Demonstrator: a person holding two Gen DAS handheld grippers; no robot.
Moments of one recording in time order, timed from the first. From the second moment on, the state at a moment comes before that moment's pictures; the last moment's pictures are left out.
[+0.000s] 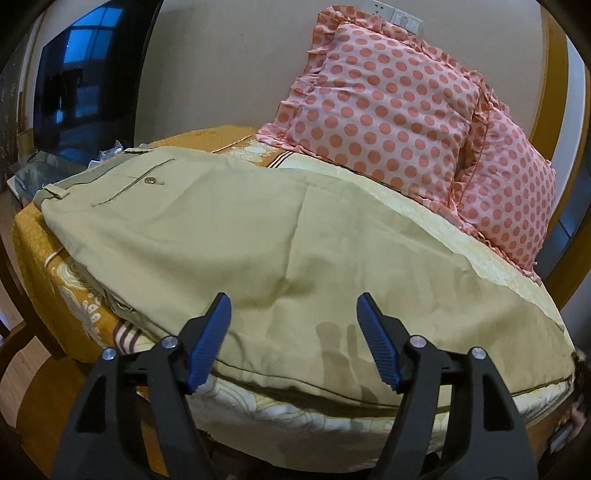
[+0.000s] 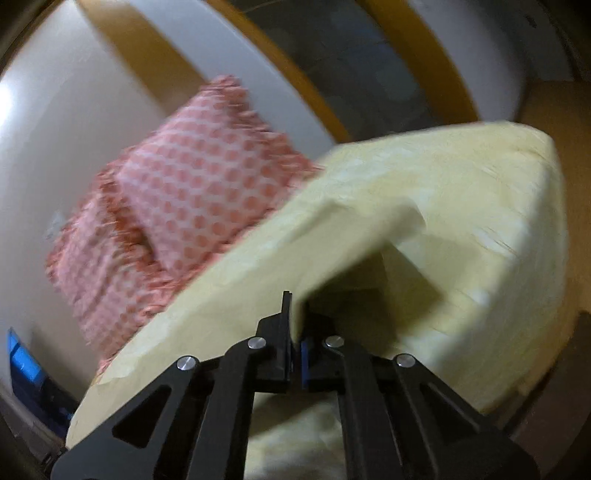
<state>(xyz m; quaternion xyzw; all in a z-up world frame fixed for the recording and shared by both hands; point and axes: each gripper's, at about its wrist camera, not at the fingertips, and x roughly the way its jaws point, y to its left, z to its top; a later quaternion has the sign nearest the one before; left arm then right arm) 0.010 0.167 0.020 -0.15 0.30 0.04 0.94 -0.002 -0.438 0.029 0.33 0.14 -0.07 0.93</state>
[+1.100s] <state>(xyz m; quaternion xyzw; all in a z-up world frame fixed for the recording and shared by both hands) -0.023 0.298 0.023 -0.26 0.22 0.20 0.92 0.095 -0.078 0.041 -0.06 0.34 0.26 0.90</state>
